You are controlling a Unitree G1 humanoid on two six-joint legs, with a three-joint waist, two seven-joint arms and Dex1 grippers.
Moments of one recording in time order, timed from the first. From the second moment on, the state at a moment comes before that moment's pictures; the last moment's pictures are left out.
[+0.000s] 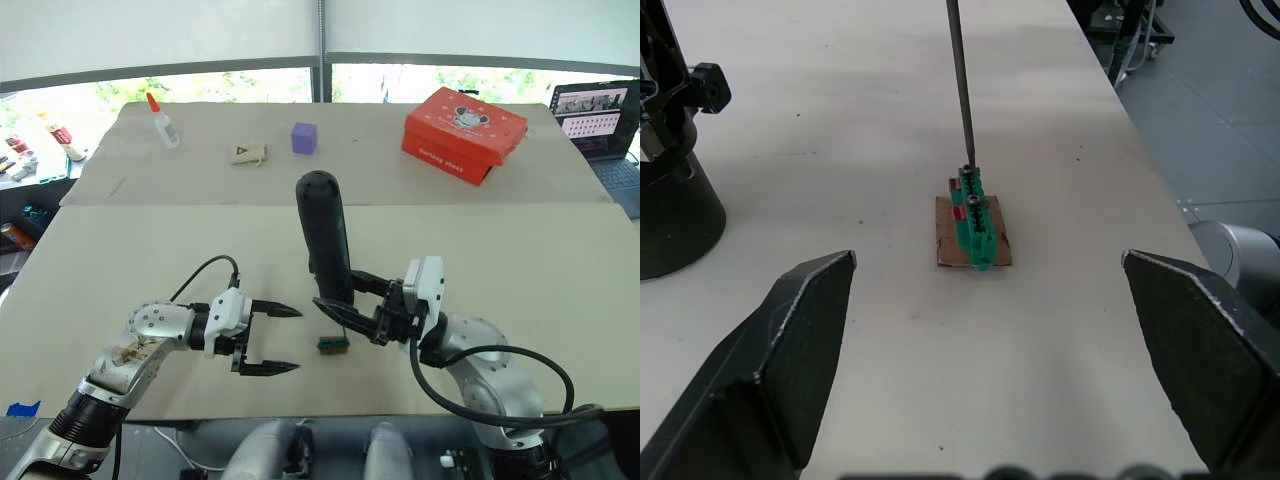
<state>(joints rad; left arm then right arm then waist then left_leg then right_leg) -0.24 0.61 -0.23 -0.15 -0.32 0.16 -1.23 -0.08 -0.44 0.03 -0.50 0.61 0.29 0.87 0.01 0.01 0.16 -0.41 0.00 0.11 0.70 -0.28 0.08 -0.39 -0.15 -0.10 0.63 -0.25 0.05</state>
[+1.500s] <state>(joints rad) -0.48 0.65 -0.10 0.09 -0.35 0.26 -1.20 -0.88 -0.44 0.03 -0.18 0.91 0.68 0.77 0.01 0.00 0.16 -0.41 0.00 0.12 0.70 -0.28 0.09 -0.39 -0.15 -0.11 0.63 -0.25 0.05</state>
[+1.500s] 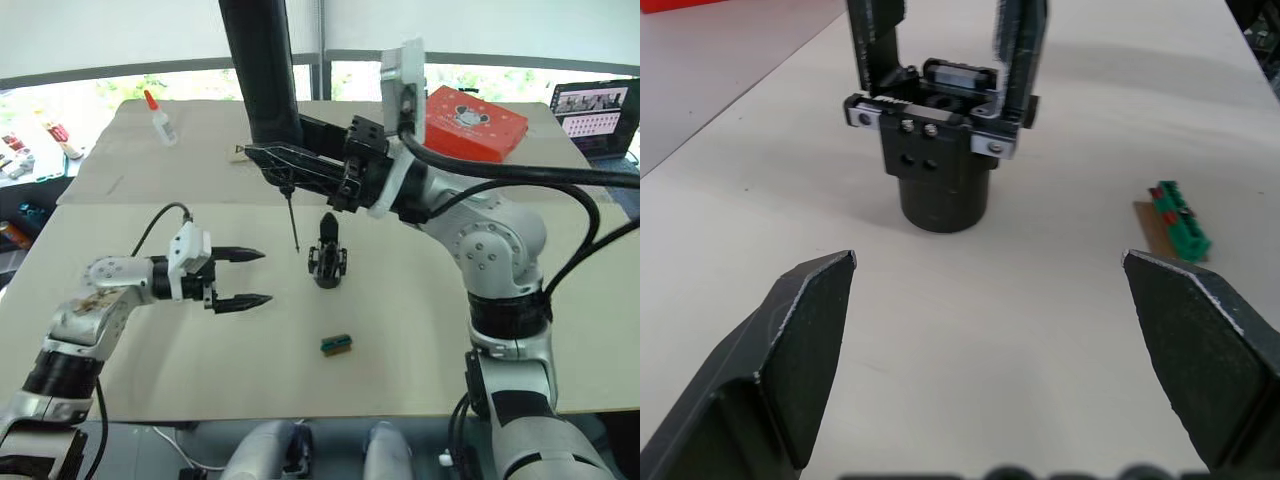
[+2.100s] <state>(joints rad) -0.70 0.47 -0.18 0.48 -0.22 0.06 -1.27 -0.94 -0.37 0.07 0.05 0.65 0.56 0.96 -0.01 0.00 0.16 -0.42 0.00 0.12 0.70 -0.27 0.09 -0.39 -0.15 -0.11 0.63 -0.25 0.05</state>
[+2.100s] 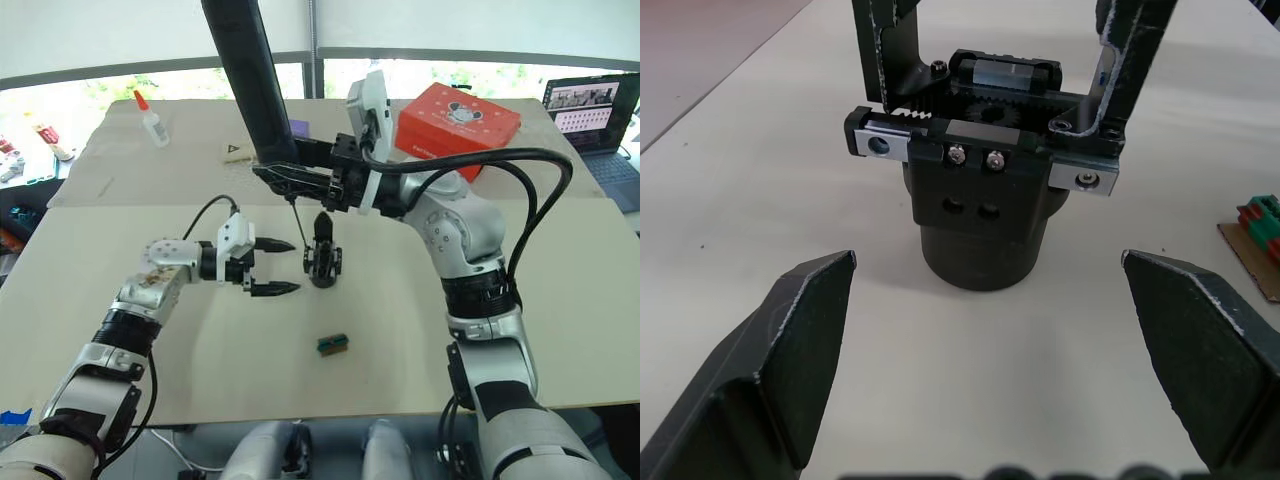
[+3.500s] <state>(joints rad) -0.75 0.41 -0.18 0.56 -0.16 0.00 -1.29 -0.86 -0.35 0.06 0.05 0.60 0.53 1.00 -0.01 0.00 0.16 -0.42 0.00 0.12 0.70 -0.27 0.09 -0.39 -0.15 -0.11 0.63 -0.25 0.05</state>
